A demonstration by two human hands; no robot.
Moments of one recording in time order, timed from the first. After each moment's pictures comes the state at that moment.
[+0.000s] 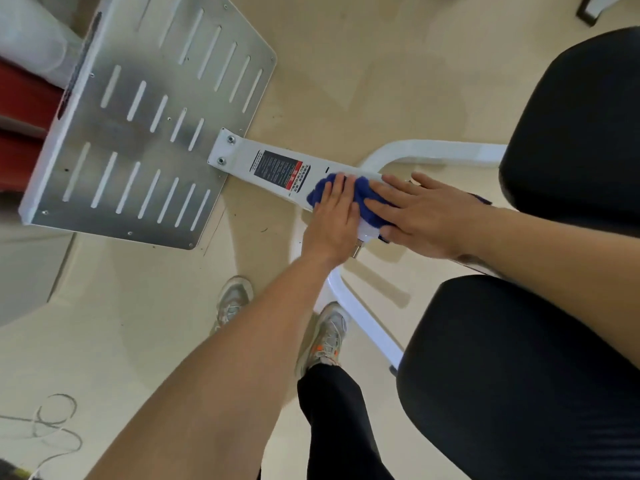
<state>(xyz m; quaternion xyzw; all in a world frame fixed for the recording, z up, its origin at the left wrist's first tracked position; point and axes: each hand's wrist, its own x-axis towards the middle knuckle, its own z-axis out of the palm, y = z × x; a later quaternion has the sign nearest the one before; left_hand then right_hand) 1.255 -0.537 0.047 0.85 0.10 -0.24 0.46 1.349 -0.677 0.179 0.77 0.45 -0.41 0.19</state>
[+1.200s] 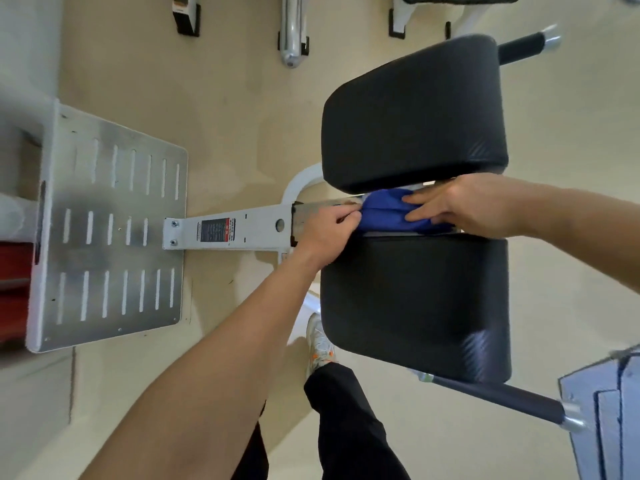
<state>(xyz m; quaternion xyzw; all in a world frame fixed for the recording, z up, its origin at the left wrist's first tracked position) 1.282 -0.622 0.252 0.75 0.00 -0.32 0.58 1.311 -0.844 0.400 0.87 0.29 -0.41 0.06</state>
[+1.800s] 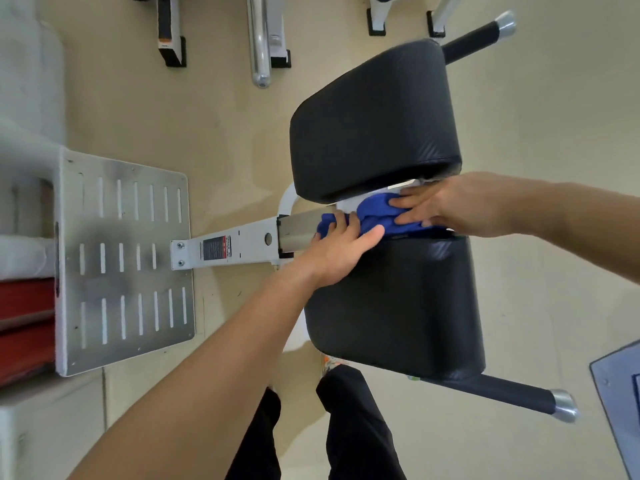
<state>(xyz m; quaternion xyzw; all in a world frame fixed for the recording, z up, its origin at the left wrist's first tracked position) 1.278 -0.658 0.322 0.75 -0.13 -0.52 0.38 1.303 -0.889 0.412 0.86 0.32 -0.40 0.03</state>
